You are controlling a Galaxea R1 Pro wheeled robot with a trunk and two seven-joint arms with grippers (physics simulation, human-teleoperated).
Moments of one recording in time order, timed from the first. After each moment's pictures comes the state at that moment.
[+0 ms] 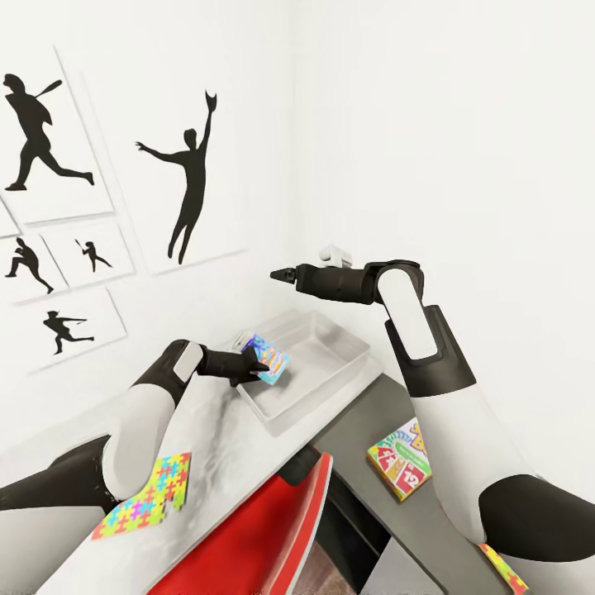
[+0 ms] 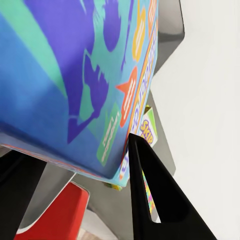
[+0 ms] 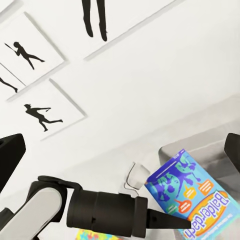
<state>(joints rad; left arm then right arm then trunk) -1.16 -0.07 0.39 -0.38 0.18 1.02 -0.40 -1.10 0.11 0.24 -1.34 -0.94 1.04 -0.20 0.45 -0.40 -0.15</state>
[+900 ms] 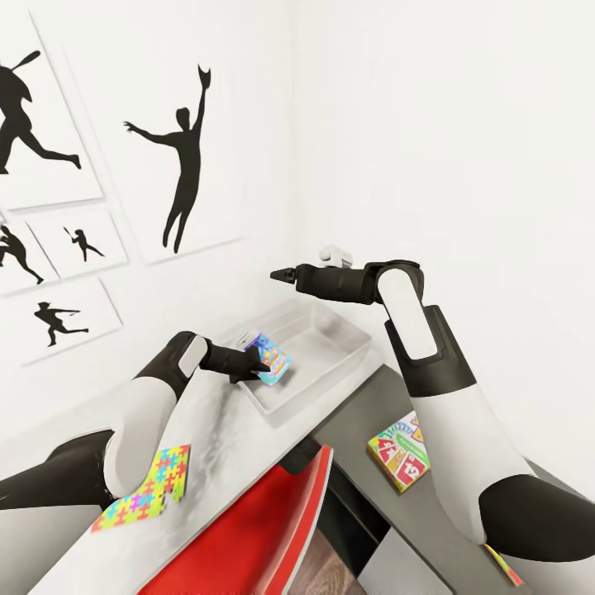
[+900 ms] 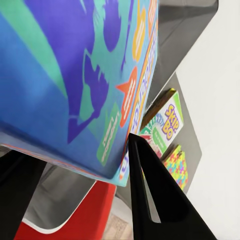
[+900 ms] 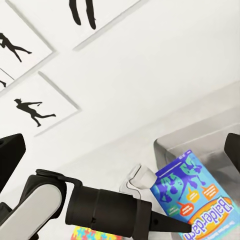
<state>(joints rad) -1.18 -0.07 0.26 -0.38 0.18 1.04 -0.41 -1.10 0.11 0.25 -1.34 -0.94 1.04 -0.20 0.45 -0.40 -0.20</state>
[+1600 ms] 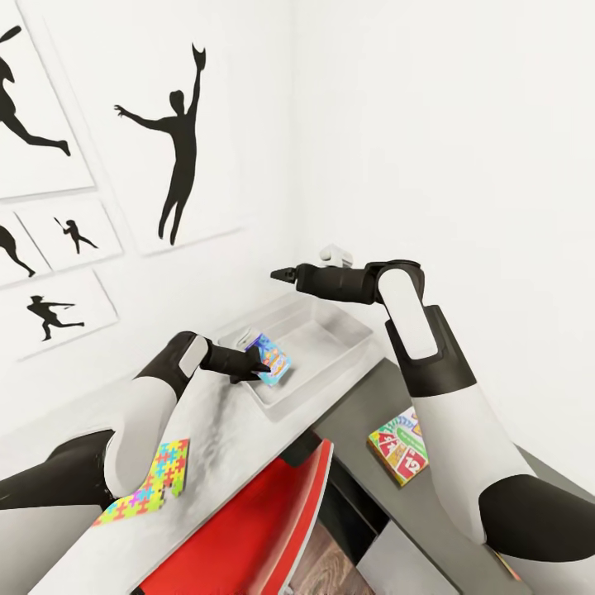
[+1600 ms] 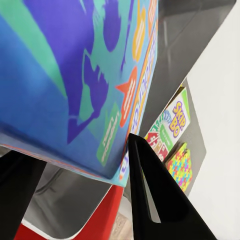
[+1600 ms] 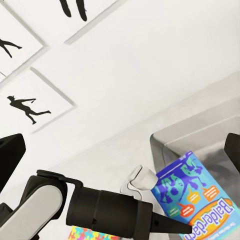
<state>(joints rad) -1.18 -0.07 0.26 -0.37 0.18 1.04 -0.41 -1.10 0.11 0.24 -1.35 -0.94 1.04 -0.20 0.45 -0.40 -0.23</state>
